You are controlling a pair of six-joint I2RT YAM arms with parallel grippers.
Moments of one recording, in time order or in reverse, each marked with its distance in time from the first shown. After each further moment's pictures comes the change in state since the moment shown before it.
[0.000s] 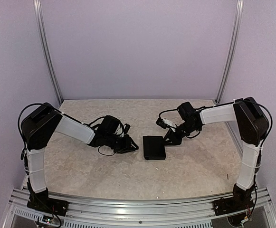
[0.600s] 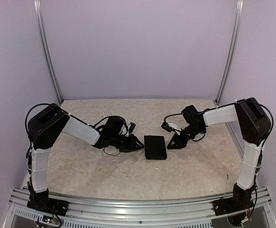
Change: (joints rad) left arm -0.021 0.081 0.053 0.110 0.023 0.000; right arm -0.042 -0.015 -0.063 -0.034 0.034 0.009
